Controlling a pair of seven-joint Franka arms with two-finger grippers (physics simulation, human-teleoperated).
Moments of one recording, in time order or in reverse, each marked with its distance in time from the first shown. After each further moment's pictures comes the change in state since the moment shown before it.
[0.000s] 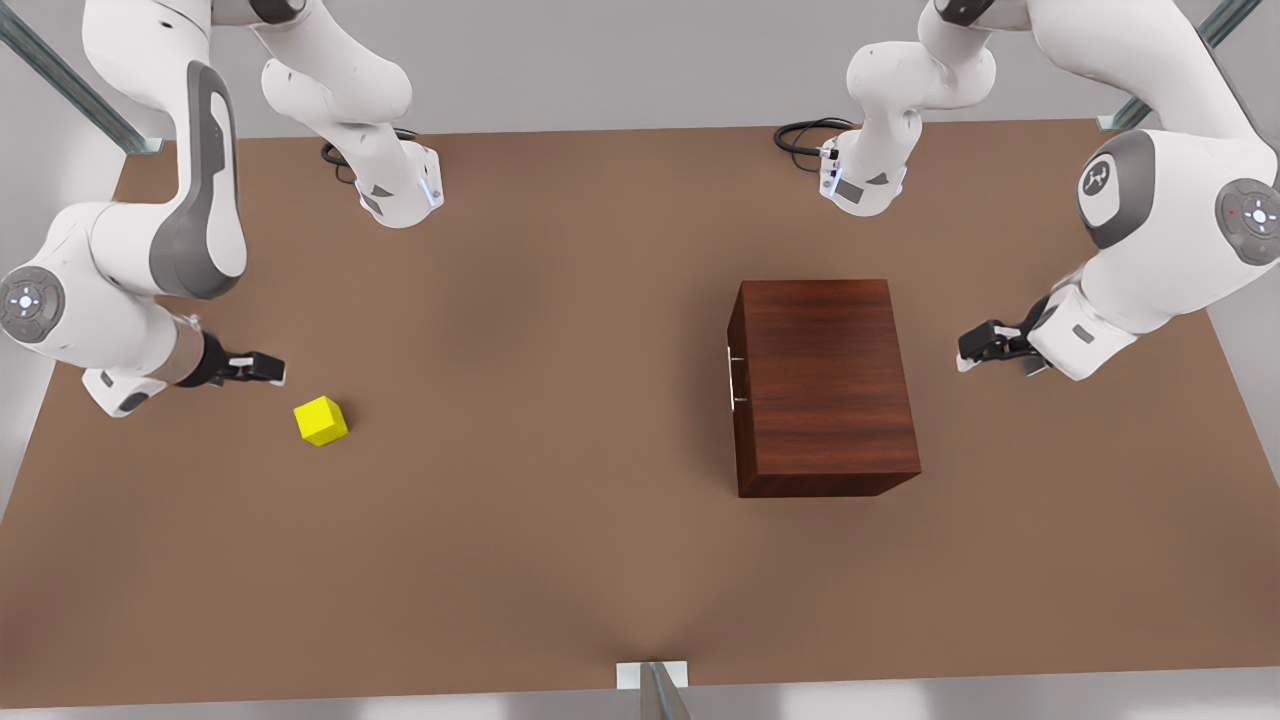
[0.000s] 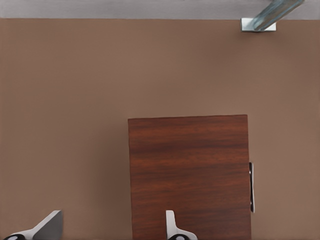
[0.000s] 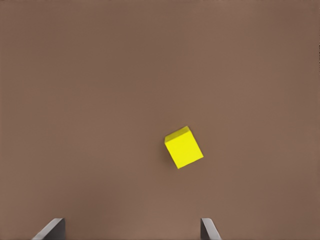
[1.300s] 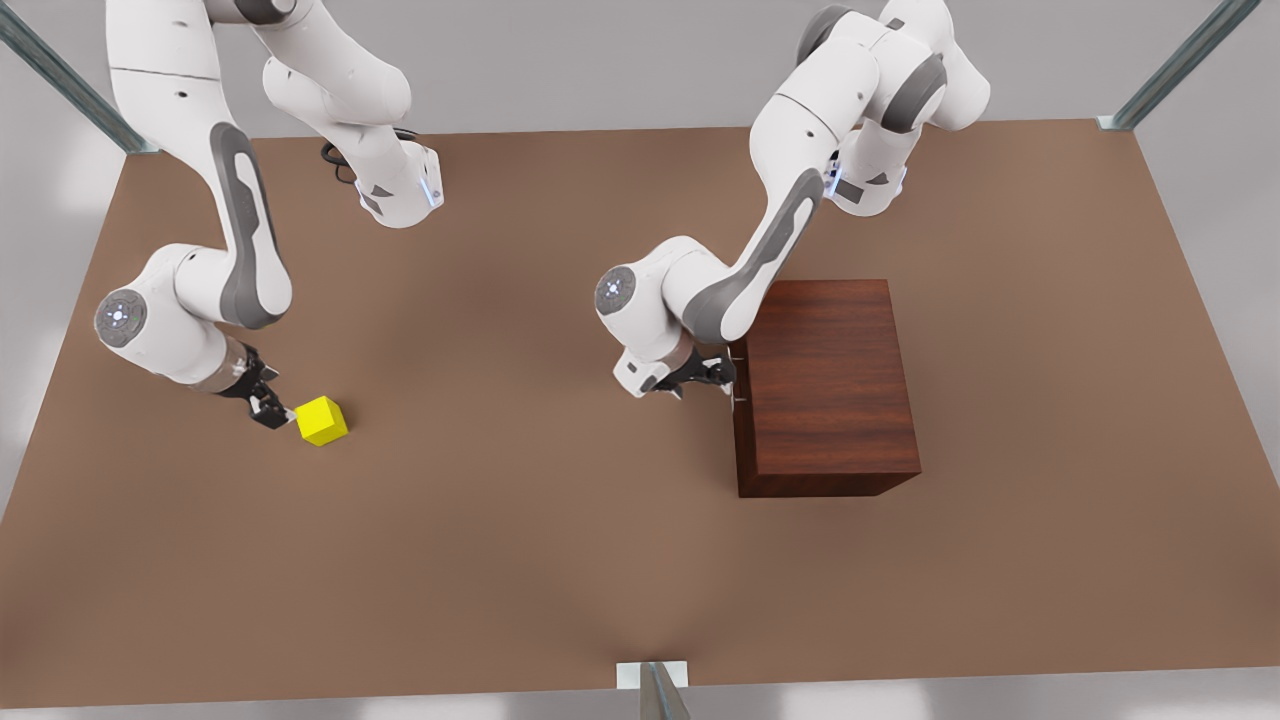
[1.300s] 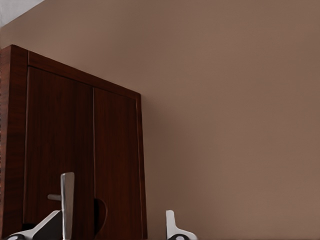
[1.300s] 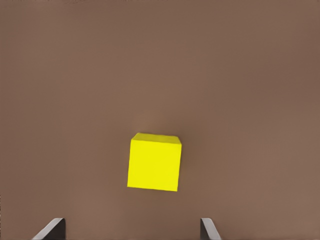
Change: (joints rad) left arm -0.725 0.469 0.005 -0.033 0.554 0.237 -0.830; right arm -0.087 -0.008 -0.017 -0.483 0.056 0.577 0.867
